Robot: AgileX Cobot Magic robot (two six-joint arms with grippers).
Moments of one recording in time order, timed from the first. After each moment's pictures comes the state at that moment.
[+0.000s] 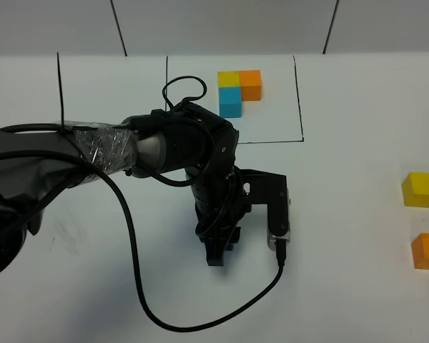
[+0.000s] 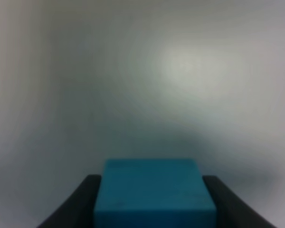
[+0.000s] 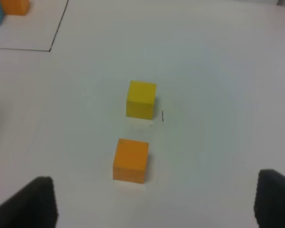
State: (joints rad) left arm -0.77 2.15 -1.42 -0.09 0.77 0.94; right arm 0.02 -0.01 -0.50 -0.05 1.07 -0.04
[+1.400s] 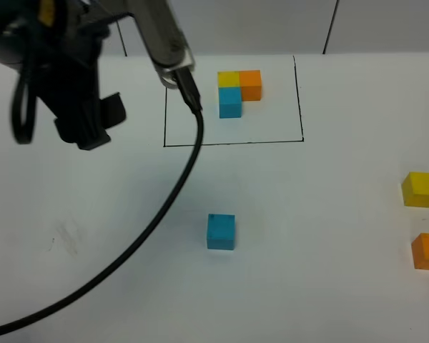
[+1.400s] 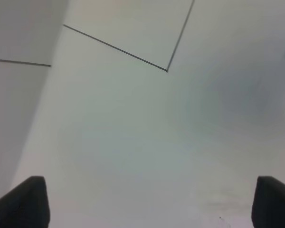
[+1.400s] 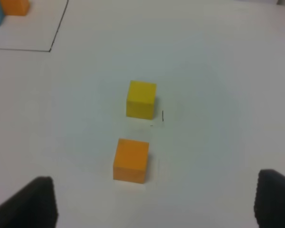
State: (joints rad) left arm -0.77 1.41 -1.56 0.38 1.20 0.40; right arm 0.02 -0.01 -0.50 -0.05 1.07 -0.03
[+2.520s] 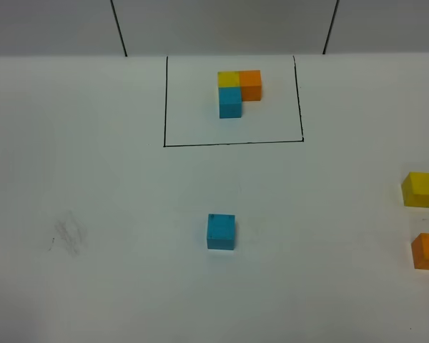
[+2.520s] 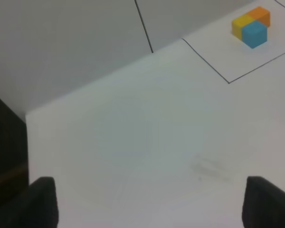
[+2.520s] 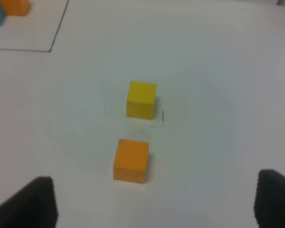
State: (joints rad) left arm -0.47 0.17 -0.92 0.29 1.20 0.14; right arm 0.02 -0.01 -0.50 -0.05 1.07 -0.03
